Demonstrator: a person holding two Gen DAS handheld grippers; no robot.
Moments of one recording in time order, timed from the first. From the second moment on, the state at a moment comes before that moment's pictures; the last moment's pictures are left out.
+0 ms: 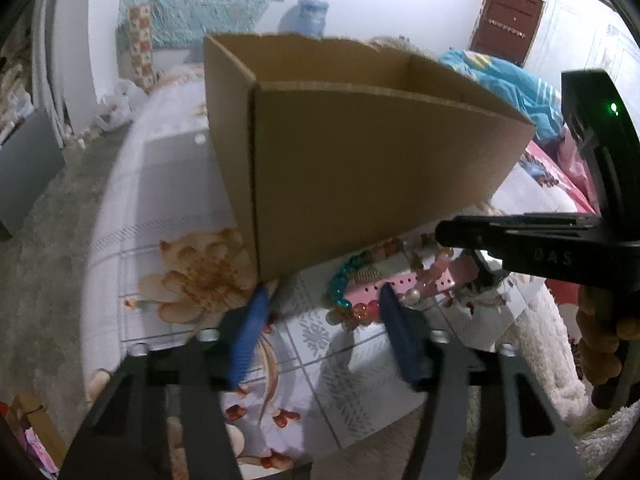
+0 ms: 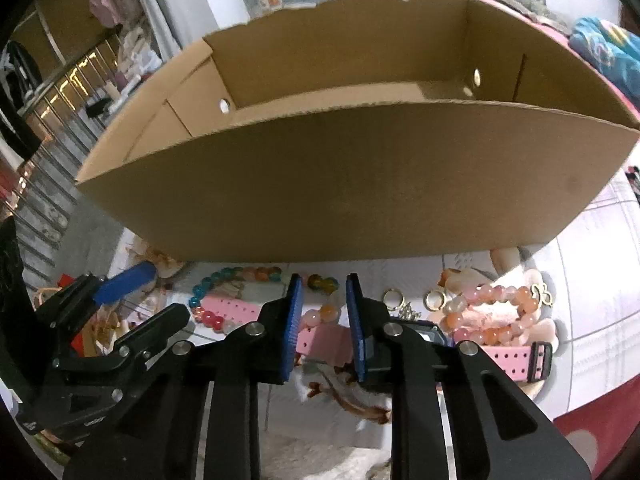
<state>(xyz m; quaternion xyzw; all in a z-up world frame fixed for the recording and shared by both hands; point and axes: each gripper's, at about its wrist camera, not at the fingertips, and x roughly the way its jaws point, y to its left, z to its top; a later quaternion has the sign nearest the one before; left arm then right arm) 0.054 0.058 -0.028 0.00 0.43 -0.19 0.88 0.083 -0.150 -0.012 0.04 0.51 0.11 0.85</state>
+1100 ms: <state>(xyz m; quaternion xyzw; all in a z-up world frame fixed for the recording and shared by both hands) 0.043 0.058 0.020 -0.06 0.41 -0.24 0.88 0.078 -0.132 0.026 0.01 0.47 0.15 0.87</state>
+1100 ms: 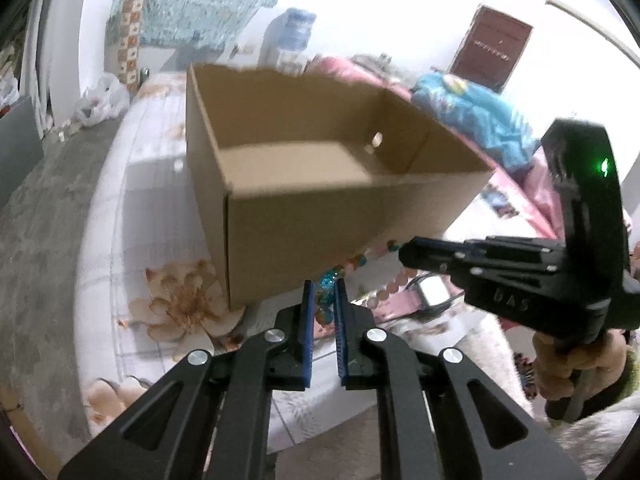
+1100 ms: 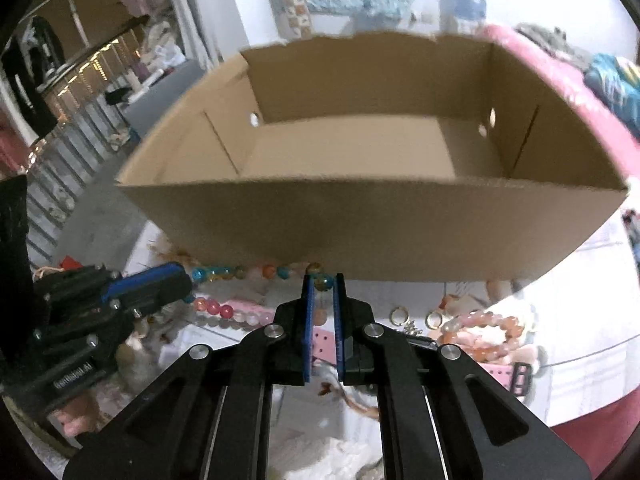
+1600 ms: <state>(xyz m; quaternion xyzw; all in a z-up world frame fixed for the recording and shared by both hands) 0.155 0.050 0.095 -0.04 0.40 -0.25 0.88 0.220 -0.124 0.086 0.07 0.49 0.25 0.83</state>
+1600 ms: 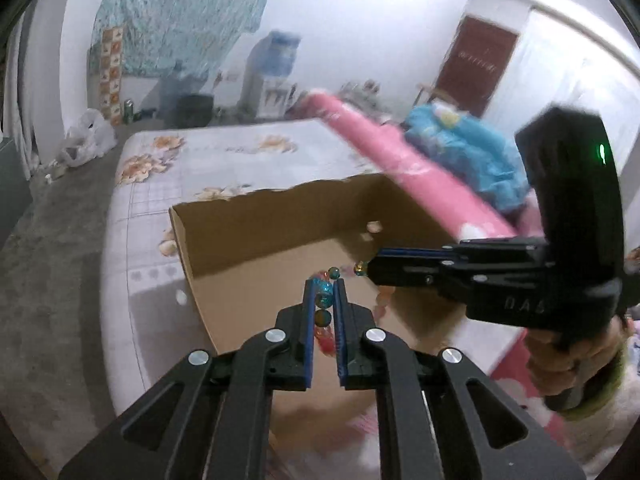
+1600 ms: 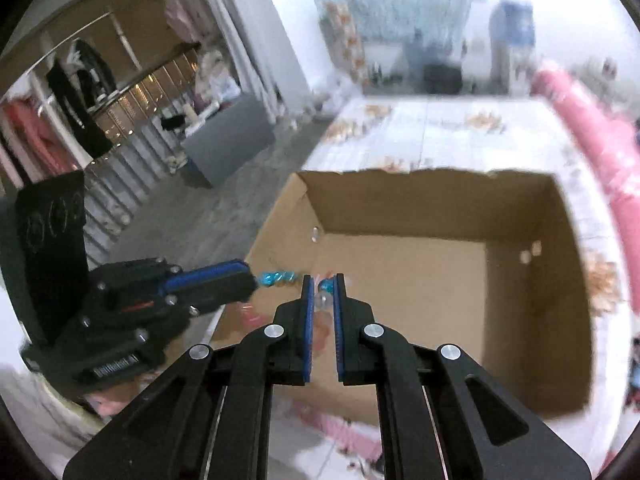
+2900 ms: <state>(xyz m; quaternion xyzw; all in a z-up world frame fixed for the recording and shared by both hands) 0.158 0.088 0.106 0.01 0.38 -0.16 0.91 0.310 -0.110 0.054 0.04 0.54 0.23 0.80</state>
